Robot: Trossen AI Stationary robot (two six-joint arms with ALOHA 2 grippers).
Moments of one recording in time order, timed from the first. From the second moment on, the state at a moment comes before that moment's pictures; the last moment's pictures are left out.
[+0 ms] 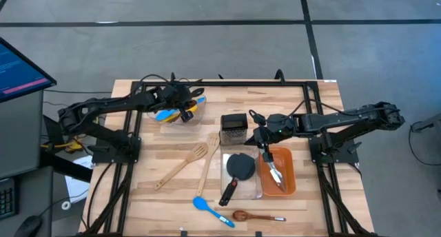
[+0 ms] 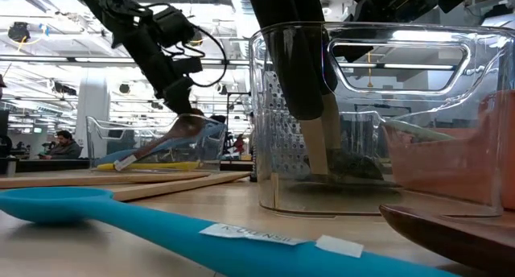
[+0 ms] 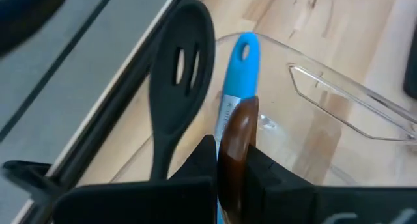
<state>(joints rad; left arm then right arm) 0.51 1.34 0.77 -0.25 -0.17 0.14 0.06 1.22 0.78 -0.17 -0.05 -0.12</state>
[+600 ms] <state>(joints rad) 0.51 1.38 0.76 -0.17 -0.17 0.11 0.06 1.22 0.78 -0.21 -0.05 -0.11</state>
